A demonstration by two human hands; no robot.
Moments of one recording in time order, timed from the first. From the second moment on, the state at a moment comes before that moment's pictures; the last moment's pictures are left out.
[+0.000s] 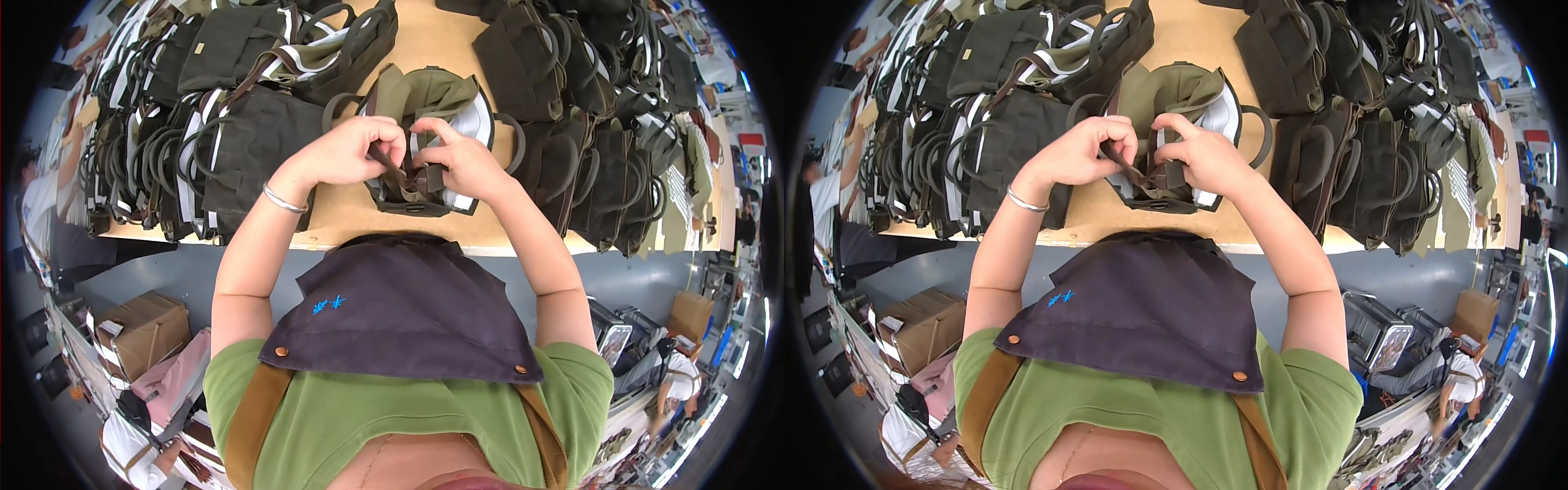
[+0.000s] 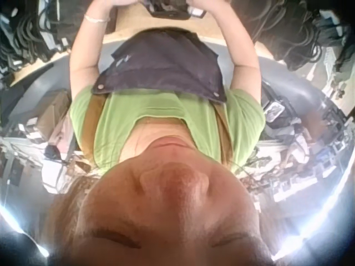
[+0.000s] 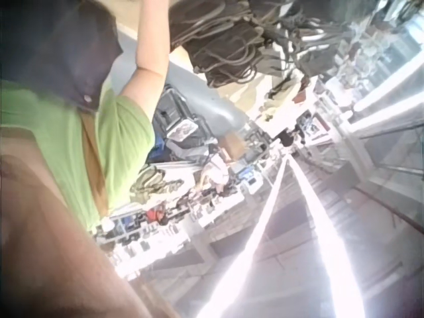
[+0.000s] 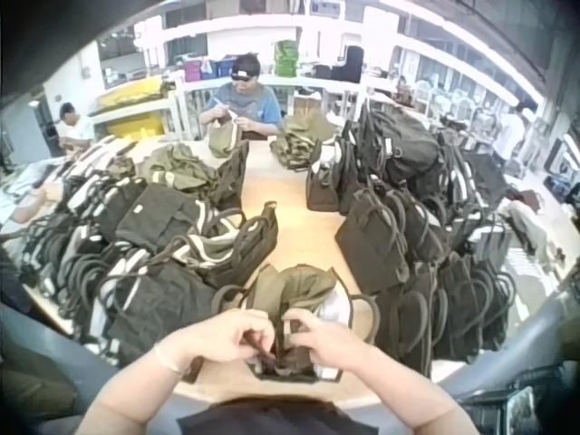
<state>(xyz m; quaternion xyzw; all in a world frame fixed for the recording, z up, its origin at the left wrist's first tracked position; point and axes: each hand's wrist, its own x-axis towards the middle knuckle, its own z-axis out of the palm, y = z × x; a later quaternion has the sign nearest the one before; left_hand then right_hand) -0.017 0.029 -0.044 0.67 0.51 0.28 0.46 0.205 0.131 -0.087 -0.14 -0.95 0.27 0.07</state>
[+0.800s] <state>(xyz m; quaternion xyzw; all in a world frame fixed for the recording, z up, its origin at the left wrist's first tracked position) 0.002 0.019 -0.028 0.66 0.52 0.25 0.47 0.188 0.151 -0.060 -0.04 -0.98 0.18 0.02</state>
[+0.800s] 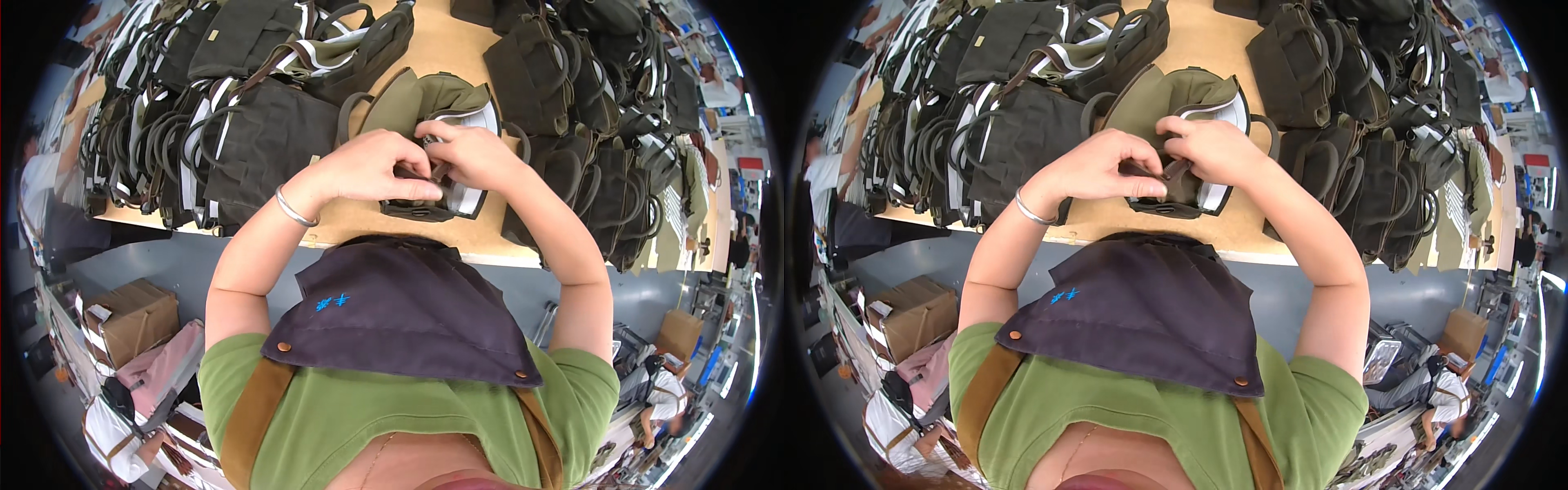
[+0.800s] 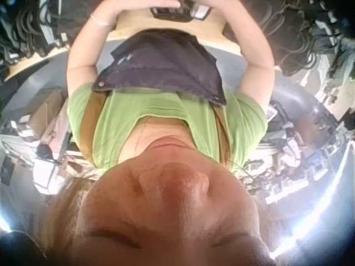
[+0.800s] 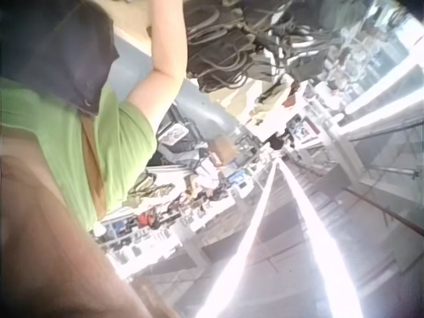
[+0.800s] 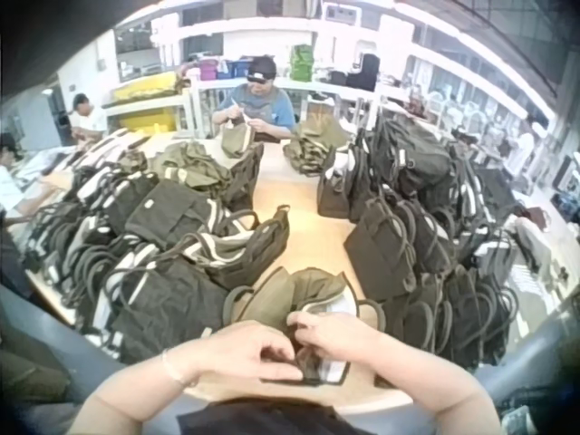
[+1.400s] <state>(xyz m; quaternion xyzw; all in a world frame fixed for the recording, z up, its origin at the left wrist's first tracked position) 0.019 0.050 -0.083 0.71 0.65 0.25 -0.12 0.216 0.150 -0.040 -0.27 -0.85 0.45 -0.09</state>
